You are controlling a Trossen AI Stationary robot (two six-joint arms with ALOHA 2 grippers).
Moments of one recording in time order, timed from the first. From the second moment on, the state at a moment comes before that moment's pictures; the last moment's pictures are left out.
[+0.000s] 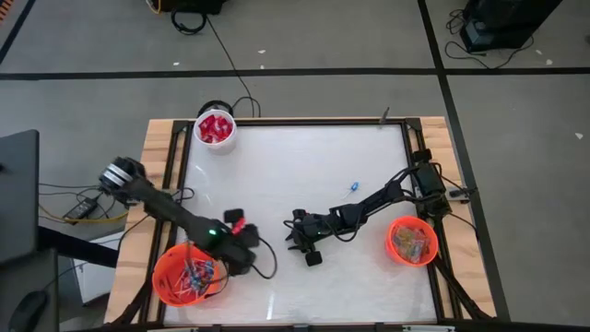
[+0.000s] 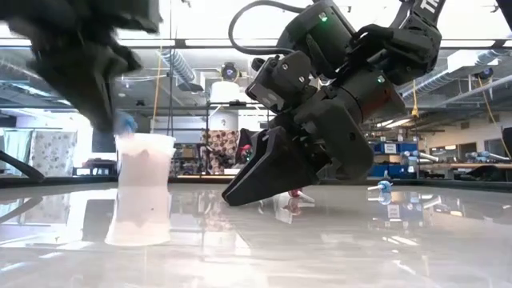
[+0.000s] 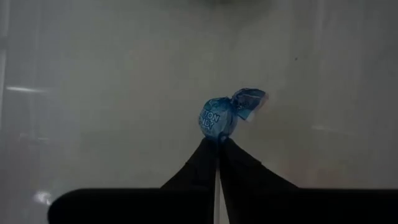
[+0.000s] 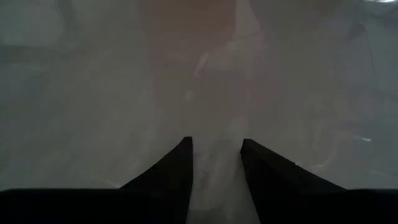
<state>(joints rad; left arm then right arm) -0.54 1.62 1.09 -0.83 -0.36 -0.60 0.19 2.06 0.99 0.41 -0.03 -0.06</state>
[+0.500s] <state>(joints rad) -0.73 1.26 1.25 -1.36 -0.22 -1.00 0.19 2.07 0.99 0.42 -0.03 -0.06</state>
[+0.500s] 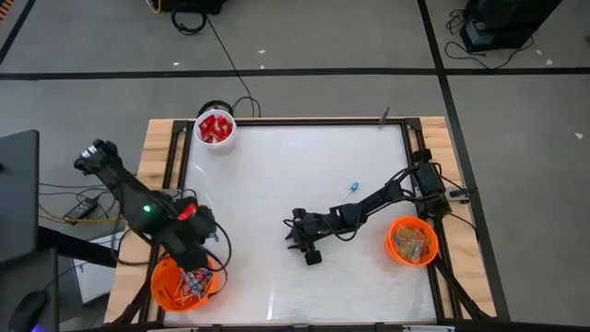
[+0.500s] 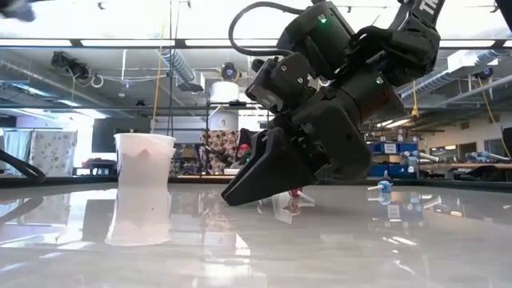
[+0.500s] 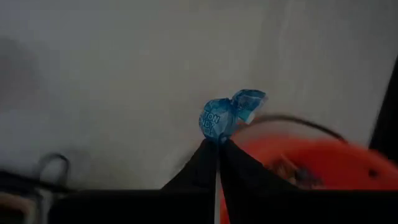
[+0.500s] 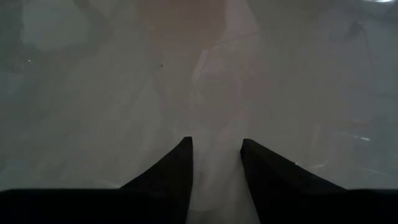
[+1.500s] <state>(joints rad) -0.94 1.24 1.04 -0.99 -0.11 -1.38 0.19 2.07 0.98 0.45 0.05 -0.05</state>
